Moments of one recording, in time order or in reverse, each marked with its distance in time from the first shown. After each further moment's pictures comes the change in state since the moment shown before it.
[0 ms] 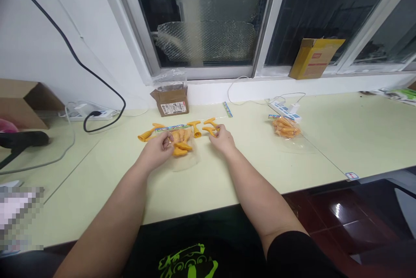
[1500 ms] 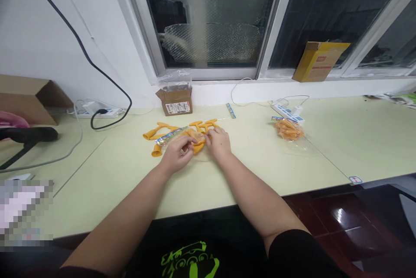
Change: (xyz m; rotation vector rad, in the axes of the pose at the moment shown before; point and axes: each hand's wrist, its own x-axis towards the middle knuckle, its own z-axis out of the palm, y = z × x) left_hand -0.007 0.027 0.043 -0.235 0.117 0.427; right_hand -0.025 -0.023 0.017 -0.336 0.092 -0.423
